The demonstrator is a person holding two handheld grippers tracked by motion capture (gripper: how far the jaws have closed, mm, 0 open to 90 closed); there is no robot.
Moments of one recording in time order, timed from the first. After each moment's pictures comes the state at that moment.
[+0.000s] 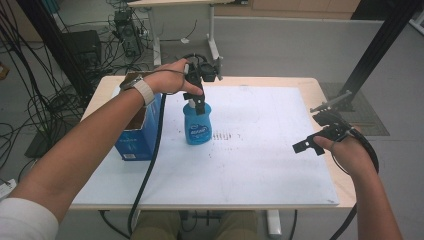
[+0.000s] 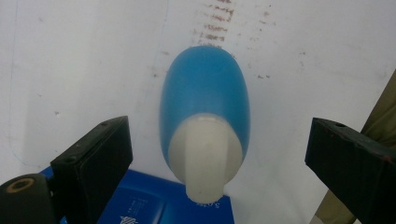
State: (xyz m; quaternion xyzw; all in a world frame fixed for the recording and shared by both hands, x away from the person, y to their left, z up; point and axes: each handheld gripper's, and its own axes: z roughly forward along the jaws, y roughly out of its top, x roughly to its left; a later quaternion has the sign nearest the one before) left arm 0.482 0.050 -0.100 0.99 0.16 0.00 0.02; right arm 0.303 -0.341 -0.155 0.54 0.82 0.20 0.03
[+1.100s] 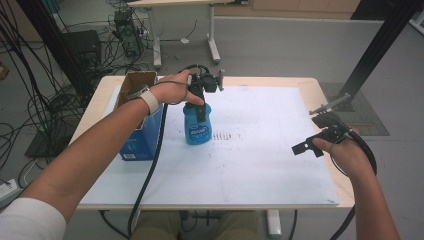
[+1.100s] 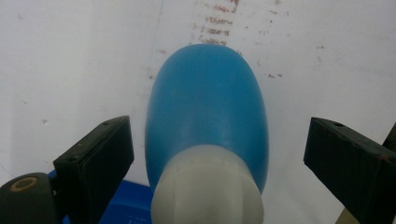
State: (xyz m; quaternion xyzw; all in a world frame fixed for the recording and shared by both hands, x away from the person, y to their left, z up) left arm 0.482 0.041 -0.132 0.99 0.14 0.01 0.01; right arm 0.304 -0.343 -0.164 0.54 0.82 0.20 0.03
